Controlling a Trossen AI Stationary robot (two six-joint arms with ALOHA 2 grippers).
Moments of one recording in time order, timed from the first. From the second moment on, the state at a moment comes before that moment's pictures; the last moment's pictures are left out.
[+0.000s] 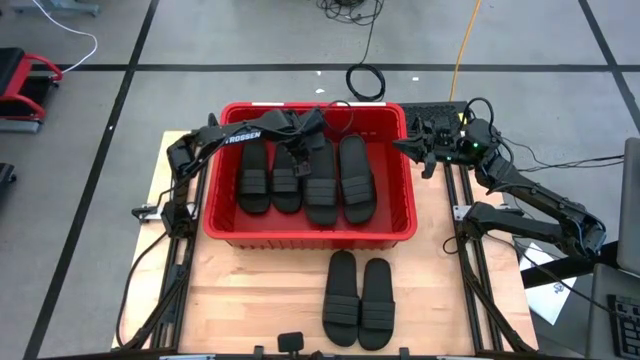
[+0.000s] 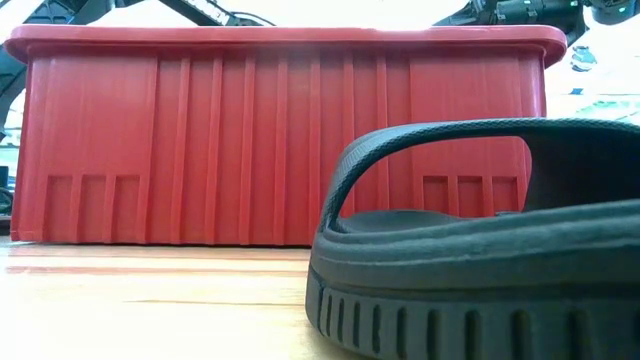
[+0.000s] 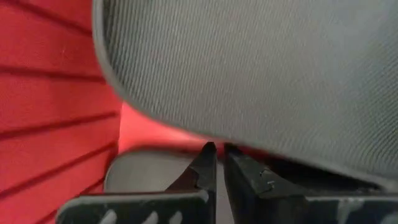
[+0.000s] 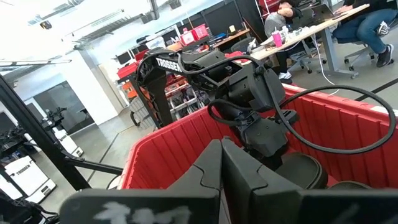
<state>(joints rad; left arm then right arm) 0.51 2.01 1.67 -0.93 -0.04 0.38 -0.71 0.76 0.64 0.16 -0.55 0.45</state>
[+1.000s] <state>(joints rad) 0.39 1.47 1.68 -0.75 0.20 0.09 -0.72 0.60 0.63 0.07 -0.71 0.31</state>
